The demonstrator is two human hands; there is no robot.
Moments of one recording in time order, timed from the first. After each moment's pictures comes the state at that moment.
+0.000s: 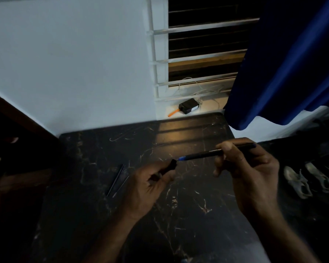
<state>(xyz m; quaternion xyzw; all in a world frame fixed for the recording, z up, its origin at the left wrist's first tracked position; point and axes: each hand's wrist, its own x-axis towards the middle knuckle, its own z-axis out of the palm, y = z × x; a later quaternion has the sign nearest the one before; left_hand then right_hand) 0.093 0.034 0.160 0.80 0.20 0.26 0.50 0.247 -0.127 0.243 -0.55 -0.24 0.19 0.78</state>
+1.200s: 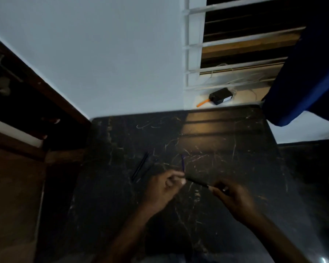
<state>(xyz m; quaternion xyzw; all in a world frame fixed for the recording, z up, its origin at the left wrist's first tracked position) 0.058 0.047 0.068 0.77 0.37 0.07 0.52 0.253 -0.133 0.056 -0.79 -0.41 0.29 0.34</state>
